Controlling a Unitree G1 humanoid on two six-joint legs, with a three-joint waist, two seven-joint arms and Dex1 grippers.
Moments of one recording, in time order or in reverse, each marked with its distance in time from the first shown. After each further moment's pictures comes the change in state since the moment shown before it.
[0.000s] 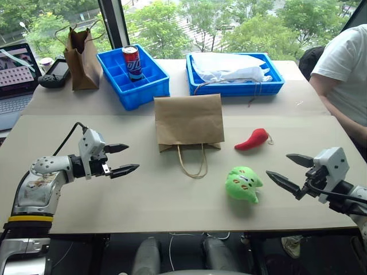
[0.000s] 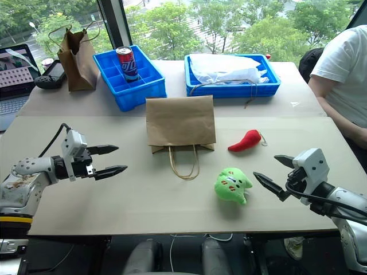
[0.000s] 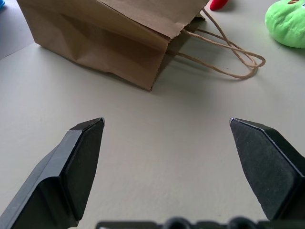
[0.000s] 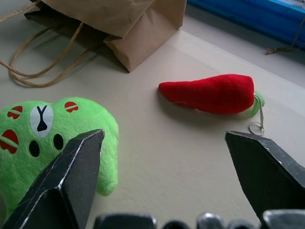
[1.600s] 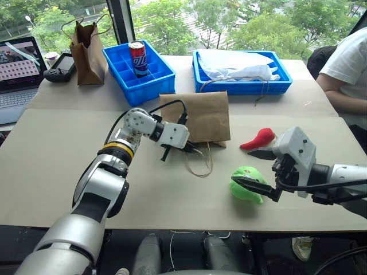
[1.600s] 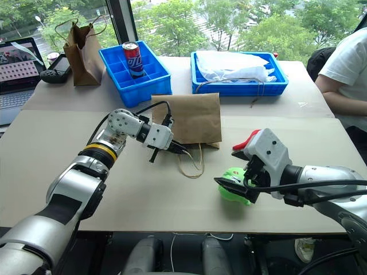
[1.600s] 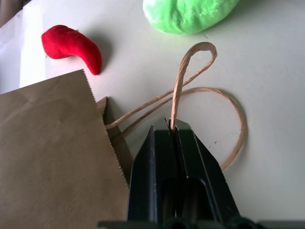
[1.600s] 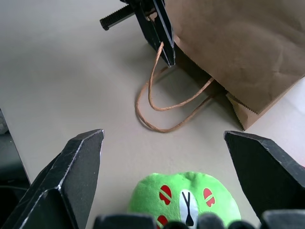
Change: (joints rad) left arm -0.867 -0.465 -0.372 1.004 0.428 -0.978 -0.306; right arm -0.281 -0.279 0.119 -0.468 0.494 0.606 -0.275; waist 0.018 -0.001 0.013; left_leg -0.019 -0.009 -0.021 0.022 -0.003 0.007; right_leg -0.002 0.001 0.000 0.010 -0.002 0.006
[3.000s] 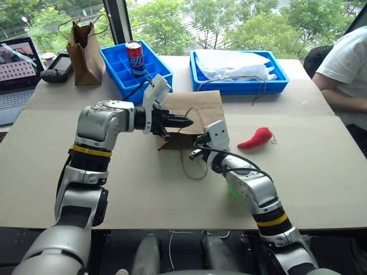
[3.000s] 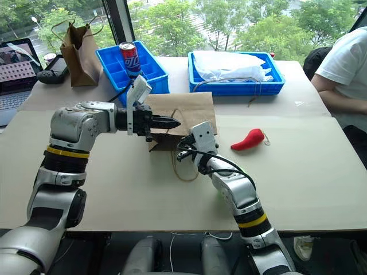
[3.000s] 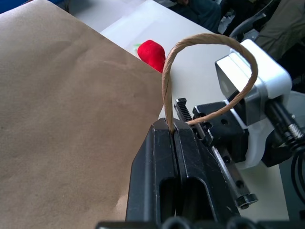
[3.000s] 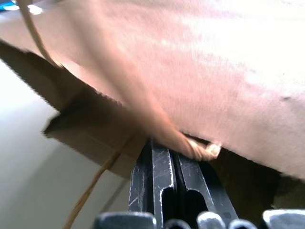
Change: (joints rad) left arm 0.129 0.121 0.202 -0.896 -0.423 1.704 0.408; right arm -0.347 0.857 0.545 0.767 -0.736 -0.495 -0.334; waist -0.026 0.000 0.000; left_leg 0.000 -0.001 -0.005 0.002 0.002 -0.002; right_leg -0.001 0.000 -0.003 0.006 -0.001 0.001
